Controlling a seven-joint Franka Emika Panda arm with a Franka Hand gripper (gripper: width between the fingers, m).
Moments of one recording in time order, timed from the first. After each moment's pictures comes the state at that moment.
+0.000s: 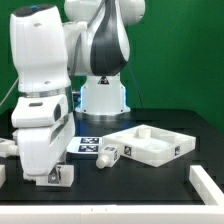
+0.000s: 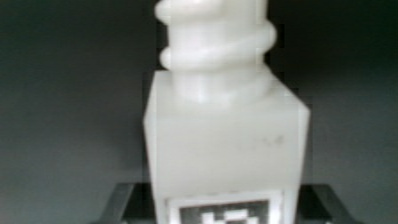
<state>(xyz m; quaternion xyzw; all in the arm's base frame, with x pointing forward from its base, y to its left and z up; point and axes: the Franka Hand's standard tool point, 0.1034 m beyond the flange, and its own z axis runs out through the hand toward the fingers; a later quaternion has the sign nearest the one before) 0.521 -0.112 0.010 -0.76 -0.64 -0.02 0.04</state>
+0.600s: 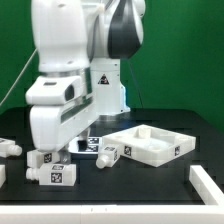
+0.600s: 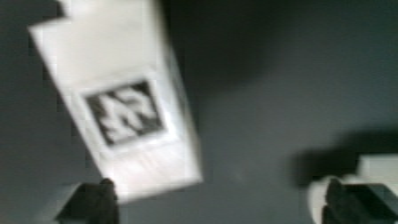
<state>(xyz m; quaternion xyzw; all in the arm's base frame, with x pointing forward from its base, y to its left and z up) 0.498 -0.075 0.046 -0.83 -0.55 -0.01 0.04</state>
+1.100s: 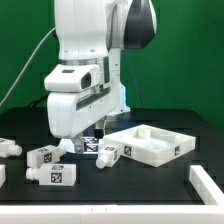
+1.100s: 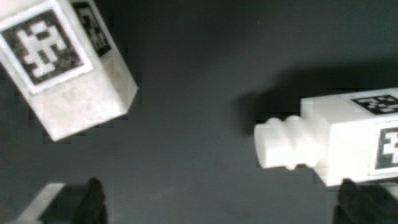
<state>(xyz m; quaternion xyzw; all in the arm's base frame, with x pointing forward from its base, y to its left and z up) 0.487 -0.051 0.059 -0.85 -0.52 -0.01 0.03</state>
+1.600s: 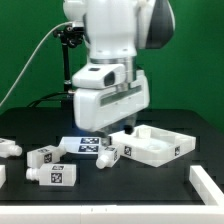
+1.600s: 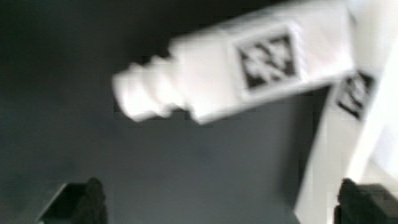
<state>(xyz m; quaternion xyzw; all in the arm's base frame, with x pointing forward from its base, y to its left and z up) 0.454 0.016 0.060 -0.91 -0.42 -0.01 0.03</state>
